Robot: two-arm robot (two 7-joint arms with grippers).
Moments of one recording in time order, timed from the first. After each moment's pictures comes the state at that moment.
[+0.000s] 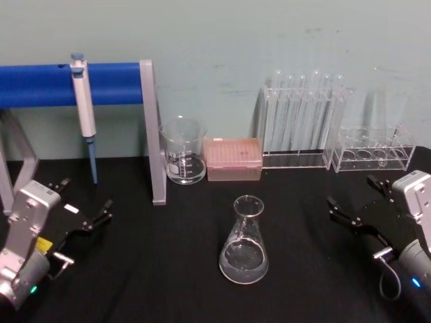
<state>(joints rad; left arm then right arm) -0.20 0.60 0.45 -1.41 -0.25 -0.12 0.03 0.17 0.60 -0.42 -1.45 0.28 -0.11 0.01</state>
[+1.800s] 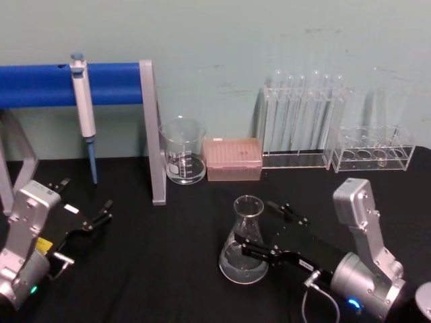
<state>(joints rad) -0.20 0.60 0.45 -1.41 -0.25 -0.12 0.03 0.15 0.44 -0.42 -1.54 0.39 -0.01 0.41</state>
